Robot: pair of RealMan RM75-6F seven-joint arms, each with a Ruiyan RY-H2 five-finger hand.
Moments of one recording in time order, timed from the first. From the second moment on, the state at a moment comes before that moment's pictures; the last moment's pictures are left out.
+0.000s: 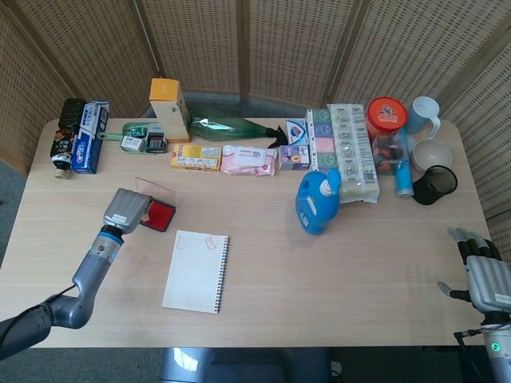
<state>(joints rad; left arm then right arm) -0.67 -1.56 -0.16 -1.16 1.17 0.91 0.50 0.12 -1.07 0.09 -1.64 -1.32 1.33 -0.06</state>
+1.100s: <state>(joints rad) -0.69 -1.59 -0.14 -1.13 1.15 0.92 0.50 0.12 -1.06 0.09 -1.64 -1.33 1.33 -0.04</state>
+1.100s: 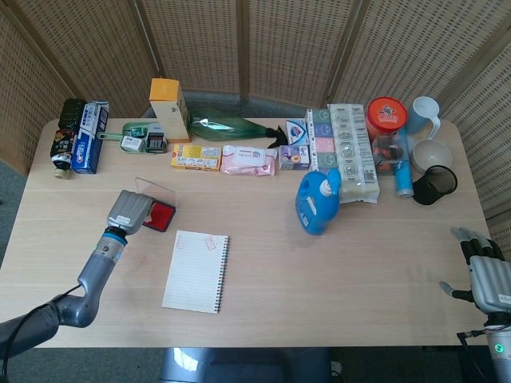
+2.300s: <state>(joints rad) -0.70 -1.47 -0.05 -1.57 1.22 1.01 0.72 0.12 -1.04 0.09 -1.65 -1.34 1.34 -0.01</state>
